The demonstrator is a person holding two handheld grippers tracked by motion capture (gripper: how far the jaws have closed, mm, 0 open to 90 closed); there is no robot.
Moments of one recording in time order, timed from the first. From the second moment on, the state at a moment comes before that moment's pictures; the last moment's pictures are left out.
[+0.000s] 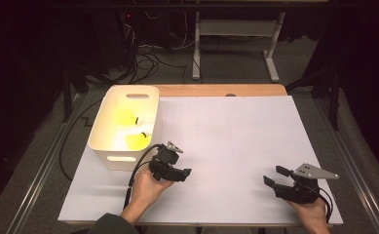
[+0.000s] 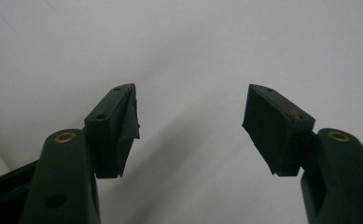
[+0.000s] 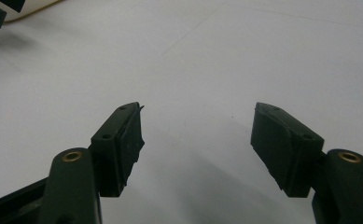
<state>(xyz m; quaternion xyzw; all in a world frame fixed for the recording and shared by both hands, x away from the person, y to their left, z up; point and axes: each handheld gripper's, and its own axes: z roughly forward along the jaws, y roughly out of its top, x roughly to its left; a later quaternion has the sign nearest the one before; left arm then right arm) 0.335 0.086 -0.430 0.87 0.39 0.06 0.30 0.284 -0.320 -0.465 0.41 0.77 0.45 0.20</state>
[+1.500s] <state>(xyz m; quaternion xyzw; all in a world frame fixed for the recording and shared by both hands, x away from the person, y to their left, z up) 0.309 0.124 -0.438 0.85 0.42 0.07 0.32 0.284 -0.320 -0.465 0.41 0.77 0.45 0.20</state>
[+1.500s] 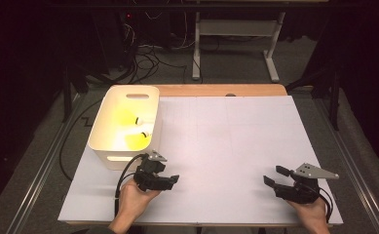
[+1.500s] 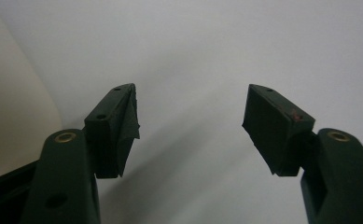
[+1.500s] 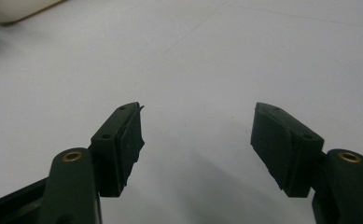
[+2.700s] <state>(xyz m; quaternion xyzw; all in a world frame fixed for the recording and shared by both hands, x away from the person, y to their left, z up) 0.287 0.159 -0.436 0.82 0.45 0.09 0.33 0.283 -0.322 -0.464 0.42 0.76 0.45 0.20</state>
